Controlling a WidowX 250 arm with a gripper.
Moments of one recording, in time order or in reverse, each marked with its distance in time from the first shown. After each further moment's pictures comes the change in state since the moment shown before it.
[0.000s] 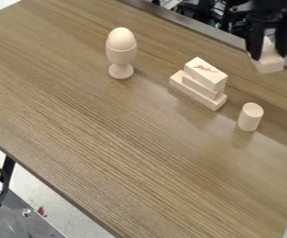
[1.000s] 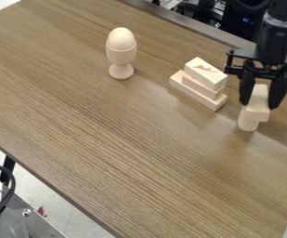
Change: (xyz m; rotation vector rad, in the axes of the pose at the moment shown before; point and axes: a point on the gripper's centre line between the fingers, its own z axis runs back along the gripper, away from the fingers) arm -0.033 0.019 -0.048 0.123 0.035 -0.251
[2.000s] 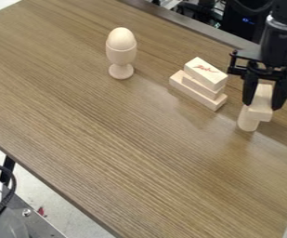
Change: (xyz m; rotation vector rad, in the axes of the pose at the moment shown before) arm 0.002 -0.005 0.000 -0.008 -0.032 -0.067
